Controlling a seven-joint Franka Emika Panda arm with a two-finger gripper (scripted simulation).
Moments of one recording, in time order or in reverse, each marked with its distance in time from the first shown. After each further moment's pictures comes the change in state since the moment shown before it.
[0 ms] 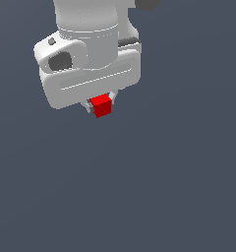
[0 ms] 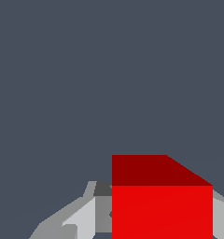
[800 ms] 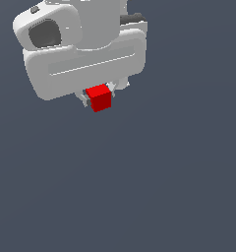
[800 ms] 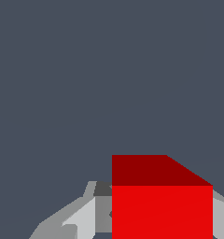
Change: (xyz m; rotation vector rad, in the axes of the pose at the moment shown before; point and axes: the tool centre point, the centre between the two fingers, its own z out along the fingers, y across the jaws) arm 0.017 0.007 -0.037 0.000 -0.001 0.000
